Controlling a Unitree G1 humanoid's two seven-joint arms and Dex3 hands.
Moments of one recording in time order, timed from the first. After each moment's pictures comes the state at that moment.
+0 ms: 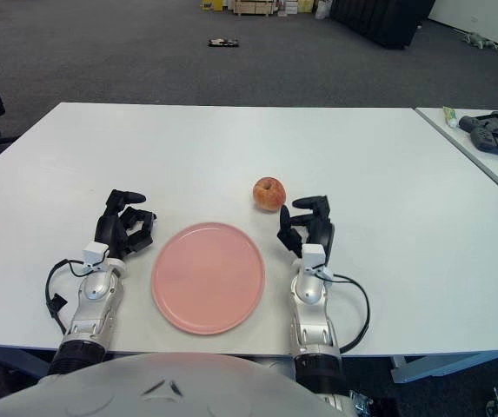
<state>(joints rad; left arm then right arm) 0.08 -0.03 0.06 0.33 0.02 -0.42 0.08 0.09 0.05 -0.05 0.13 -0.30 -0.28 -0.45</state>
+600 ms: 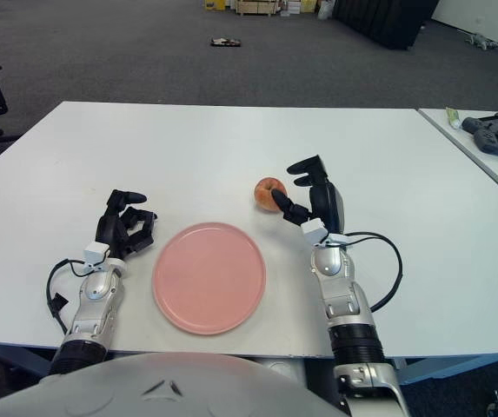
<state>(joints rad) 0.08 -0.04 0.05 0.33 0.02 -0.42 0.08 -0.01 -0.23 0.02 0.09 -0.42 -0.24 -0.18</state>
